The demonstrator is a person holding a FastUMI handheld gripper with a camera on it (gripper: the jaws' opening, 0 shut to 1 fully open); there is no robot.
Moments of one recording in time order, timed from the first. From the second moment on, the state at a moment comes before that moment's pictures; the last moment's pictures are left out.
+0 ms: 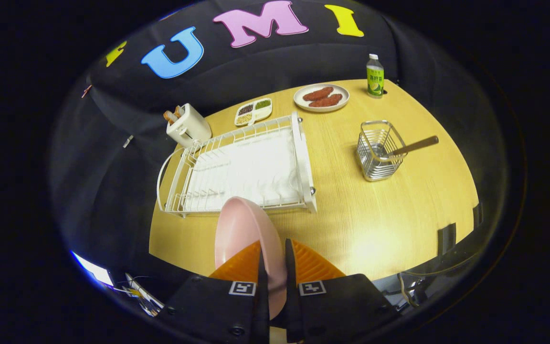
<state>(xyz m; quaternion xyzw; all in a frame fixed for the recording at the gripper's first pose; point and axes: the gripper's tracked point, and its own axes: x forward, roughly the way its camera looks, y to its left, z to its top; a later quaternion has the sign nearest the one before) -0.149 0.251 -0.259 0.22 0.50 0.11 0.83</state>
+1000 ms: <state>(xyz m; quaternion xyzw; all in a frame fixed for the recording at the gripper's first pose) -0.136 0.231 -0.384 0.24 0.55 0.04 0.80</state>
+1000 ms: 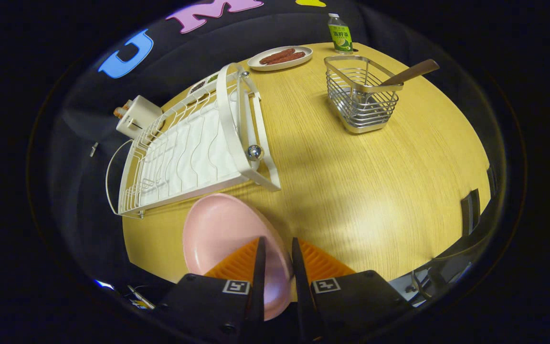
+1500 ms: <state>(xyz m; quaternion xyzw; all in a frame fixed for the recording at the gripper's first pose) -0.120 0.191 -0.354 0.24 0.51 0.02 0.83</state>
